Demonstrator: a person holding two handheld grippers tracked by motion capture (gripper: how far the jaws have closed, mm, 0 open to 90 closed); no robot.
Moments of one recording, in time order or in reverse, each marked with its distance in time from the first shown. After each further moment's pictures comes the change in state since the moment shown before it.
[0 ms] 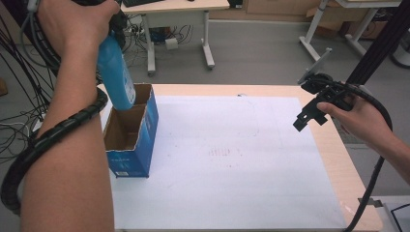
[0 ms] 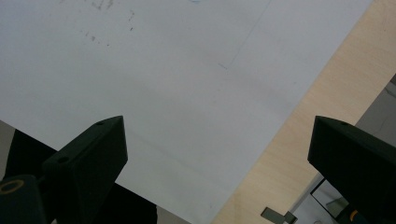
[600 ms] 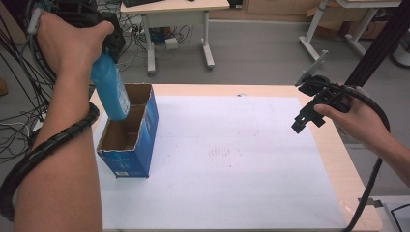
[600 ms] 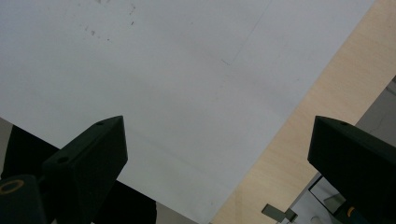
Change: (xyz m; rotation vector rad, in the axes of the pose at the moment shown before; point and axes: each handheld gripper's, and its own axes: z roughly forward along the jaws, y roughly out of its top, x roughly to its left) left arm 0.015 -0.006 0.035 0.047 0.008 0.010; right arm 0.006 0.003 0.004 0.019 -0.007 -0.002
